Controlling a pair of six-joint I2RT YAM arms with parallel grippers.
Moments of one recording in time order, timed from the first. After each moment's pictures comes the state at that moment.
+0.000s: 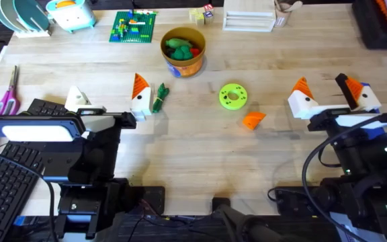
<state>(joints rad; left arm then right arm) 0.00 0.00 0.01 -0.02 0.00 -0.01 0.00 0.00 0.01 -0.10 -0.02 0.00</state>
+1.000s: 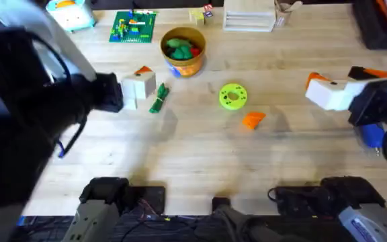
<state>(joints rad) 0.00 0.65 0.77 -0.73 0.17 0.04 0.00 0.49 0.74 -0.80 -0.15 -0.01</state>
